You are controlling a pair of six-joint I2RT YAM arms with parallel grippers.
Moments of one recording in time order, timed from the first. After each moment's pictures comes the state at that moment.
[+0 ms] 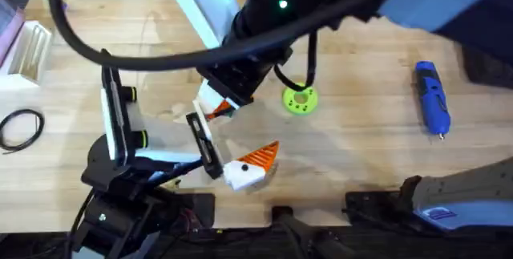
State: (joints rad) left arm -0.35 0.01 0.01 -0.07 0.79 -0.07; right arm 0.97 1.70 1.77 -1.21 -0.21 0.05
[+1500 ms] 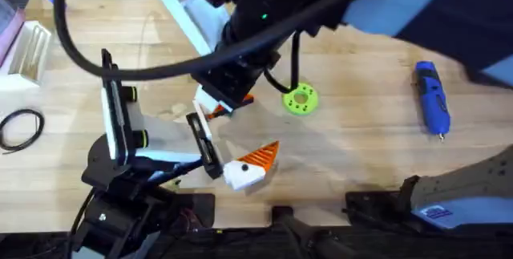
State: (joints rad) left arm -0.35 0.01 0.01 -0.07 0.79 -0.07; right arm 0.99 1.75 1.77 -1.19 -0.21 0.04
